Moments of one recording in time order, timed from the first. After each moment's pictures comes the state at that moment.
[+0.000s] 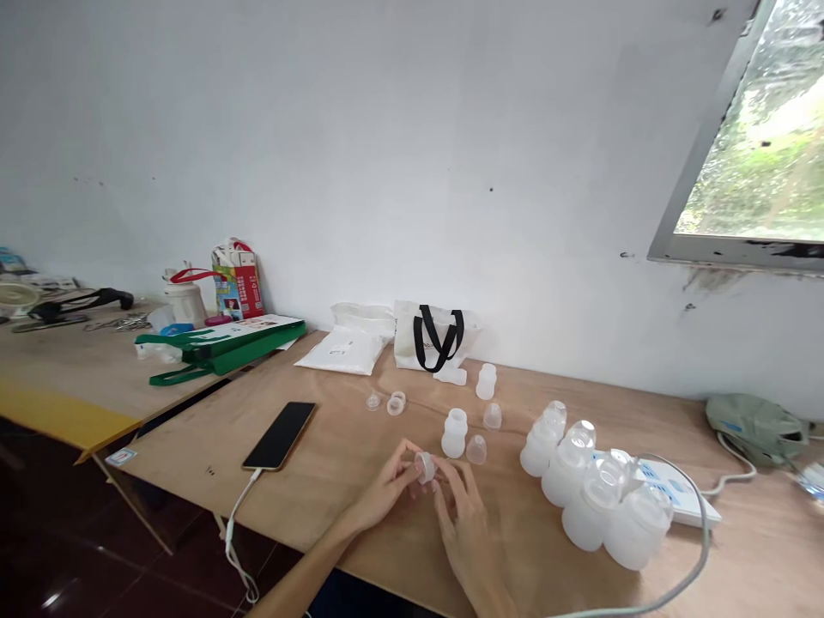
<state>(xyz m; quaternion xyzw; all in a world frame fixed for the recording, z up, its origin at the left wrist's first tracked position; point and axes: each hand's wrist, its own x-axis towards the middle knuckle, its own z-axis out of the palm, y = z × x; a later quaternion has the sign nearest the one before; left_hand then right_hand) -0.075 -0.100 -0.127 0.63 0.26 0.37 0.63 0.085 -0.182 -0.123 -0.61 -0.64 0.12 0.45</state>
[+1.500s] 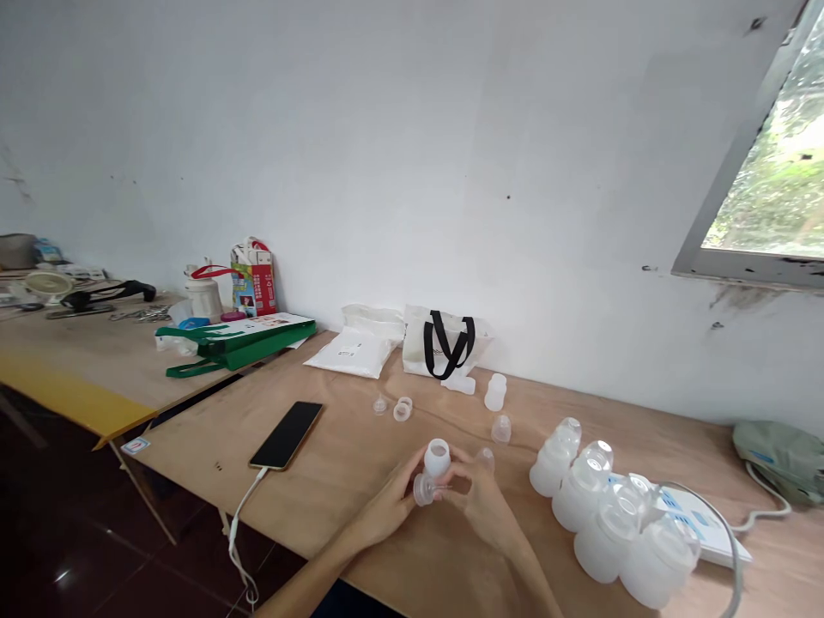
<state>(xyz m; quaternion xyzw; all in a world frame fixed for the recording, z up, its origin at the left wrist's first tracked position) -0.083 -0.099 -0.140 0.74 0.29 0.37 0.48 0.114 -0.142 -0.077 -0.45 -0.68 0.38 0.43</state>
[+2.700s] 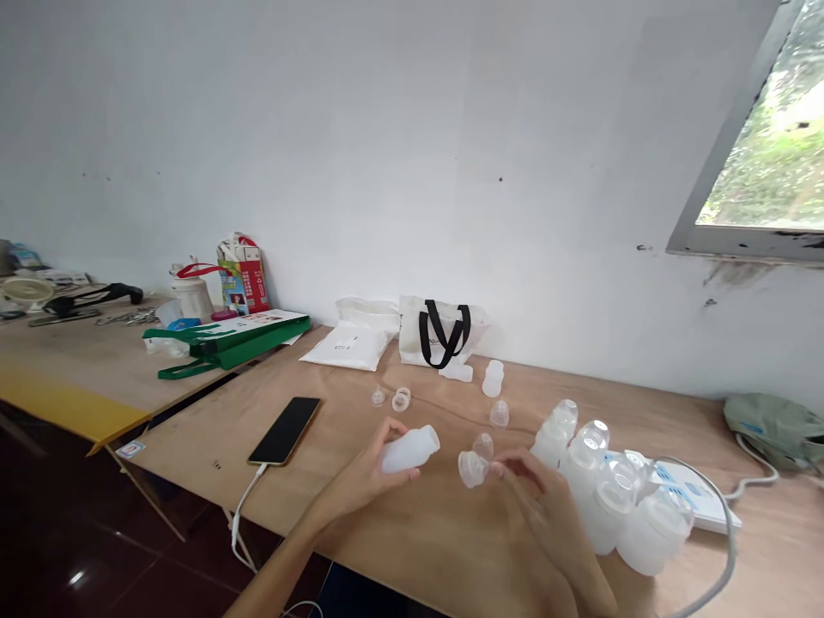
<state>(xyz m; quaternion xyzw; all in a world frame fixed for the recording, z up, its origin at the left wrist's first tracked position) -0.117 -0.108 -0.071 0.75 0.36 0.33 0.45 0.168 -0.189 -0.064 -0.57 -0.62 0.22 0.50</state>
